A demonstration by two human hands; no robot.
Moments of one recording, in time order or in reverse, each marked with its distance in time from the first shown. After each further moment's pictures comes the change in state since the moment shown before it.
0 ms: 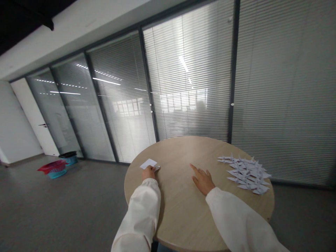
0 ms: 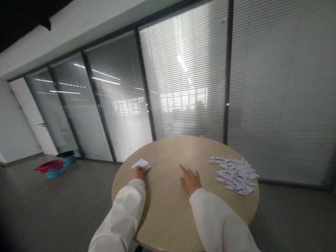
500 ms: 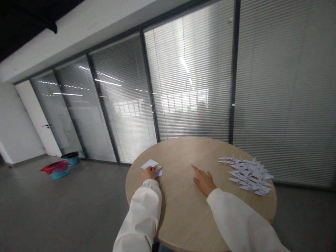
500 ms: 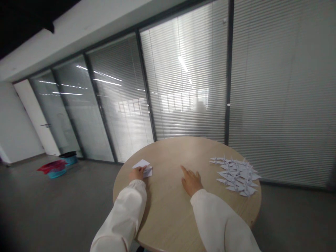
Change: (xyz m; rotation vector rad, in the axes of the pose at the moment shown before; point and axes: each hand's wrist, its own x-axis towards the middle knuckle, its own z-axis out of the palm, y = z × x) left_hand 0.000 -0.003 0.000 -0.044 0.050 -0.023; right_hand 0.000 0.001 0.000 0.060 0.003 -0.005
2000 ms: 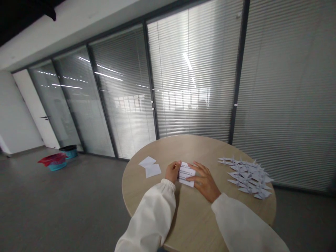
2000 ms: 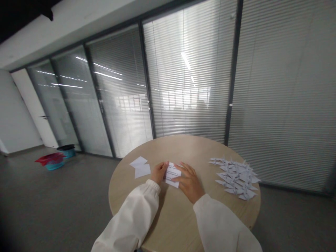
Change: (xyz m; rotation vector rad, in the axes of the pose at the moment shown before) left_hand -0.063 0.086 0.046 -0.906 -0.358 0.279; right_hand -0.018 -0.011 -0.043 0.127 0.243 -0.430
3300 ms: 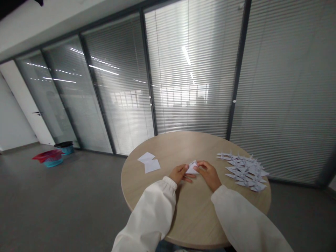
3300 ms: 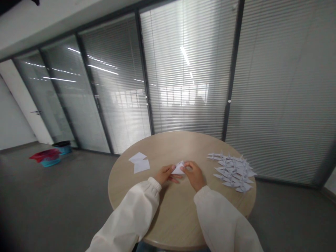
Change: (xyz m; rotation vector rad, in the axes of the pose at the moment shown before) left_hand -0.029 0.010 0.015 -0.449 -0.577 -0.223; right_hand -0.004 0.031 0.019 0.590 0.288 0.439
